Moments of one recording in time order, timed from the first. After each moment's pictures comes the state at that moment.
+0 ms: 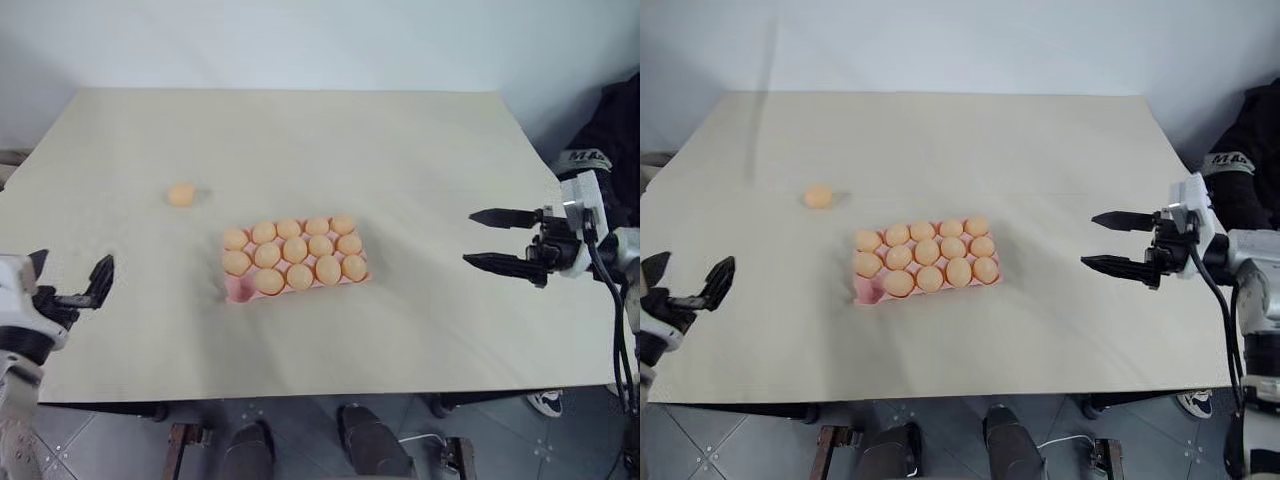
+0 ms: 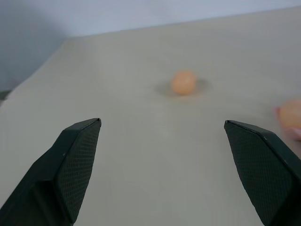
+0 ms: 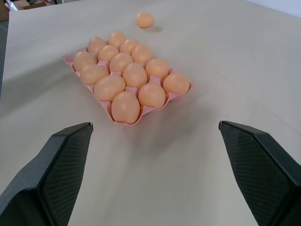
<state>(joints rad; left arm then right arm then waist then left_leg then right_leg) 0.15 0.47 0.81 -0.63 -0.44 0.71 -0.27 -0.57 -0.89 -0.16 0.33 0.53 0.31 1.46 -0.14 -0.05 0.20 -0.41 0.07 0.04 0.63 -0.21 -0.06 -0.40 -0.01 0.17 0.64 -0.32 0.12</state>
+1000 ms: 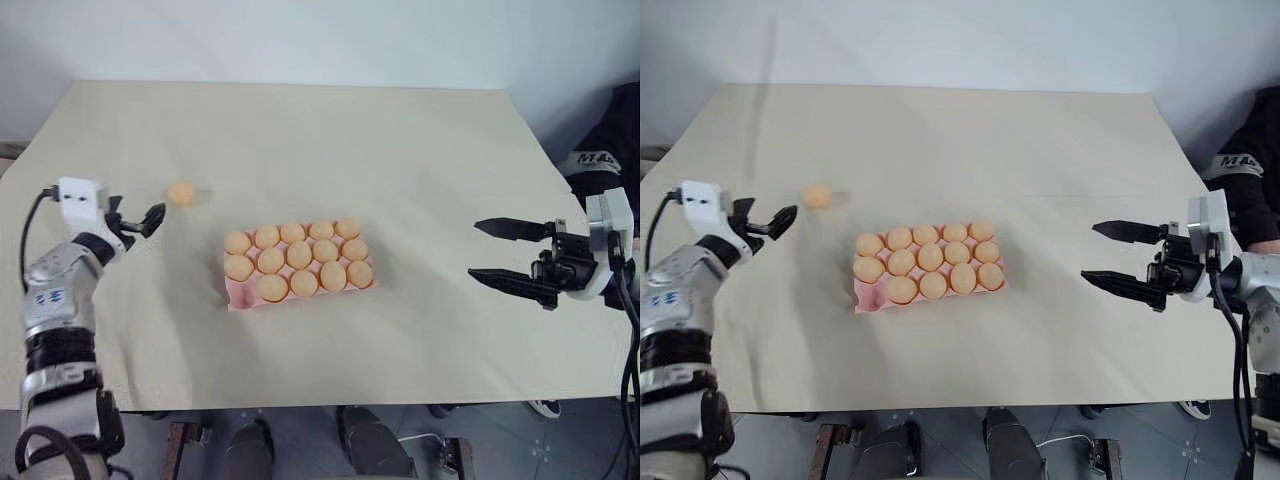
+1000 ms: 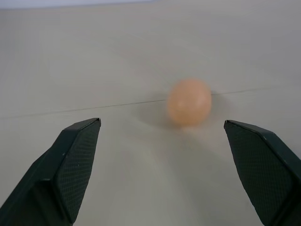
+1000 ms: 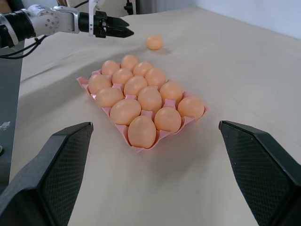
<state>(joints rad) -0.67 0.67 0.33 0.69 -0.23 0.13 -0.51 -0.30 -0.87 -0.33 -0.01 0.70 0.39 1.35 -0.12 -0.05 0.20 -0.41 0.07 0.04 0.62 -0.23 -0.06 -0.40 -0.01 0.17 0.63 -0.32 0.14</state>
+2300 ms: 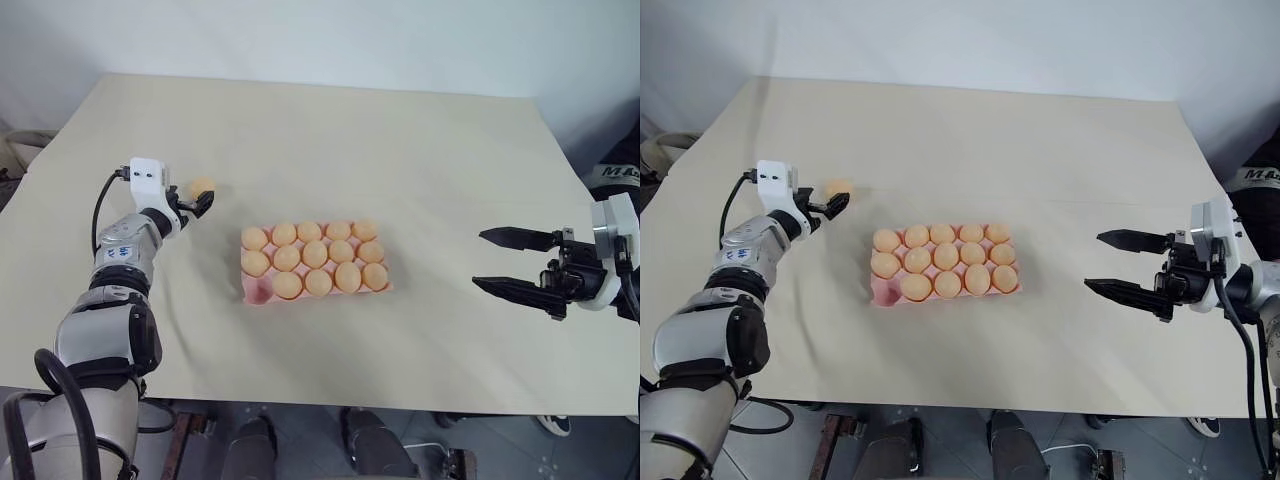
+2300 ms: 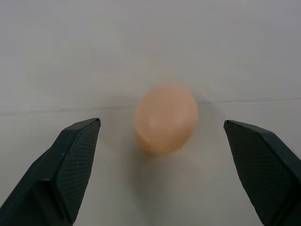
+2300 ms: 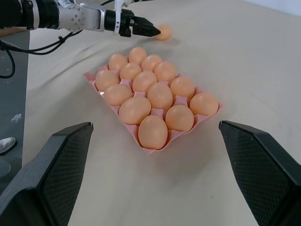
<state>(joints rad) -1.09 0.55 0.26 1.32 -0.11 -0.02 -0.42 -0.22 -0.93 -0.38 -0.11 0.75 0.50 1.30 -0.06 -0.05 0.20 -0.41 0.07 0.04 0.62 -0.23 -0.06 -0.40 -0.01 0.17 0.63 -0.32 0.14</state>
